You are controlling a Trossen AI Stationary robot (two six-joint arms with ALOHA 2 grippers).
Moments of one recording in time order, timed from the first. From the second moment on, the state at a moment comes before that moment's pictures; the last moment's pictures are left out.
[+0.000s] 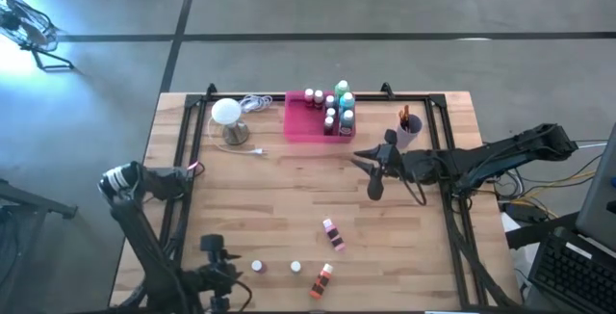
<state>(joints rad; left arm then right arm) -1.10 1.75 1.35 -1.10 -0.70 -1.16 0.17 1.04 0.62 0.11 0.52 0.18</state>
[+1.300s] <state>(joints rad) -1.00 1.71 1.16 -0.69 -0.71 -0.95 0.17 1.04 0.55 0.14 0.52 0.28</state>
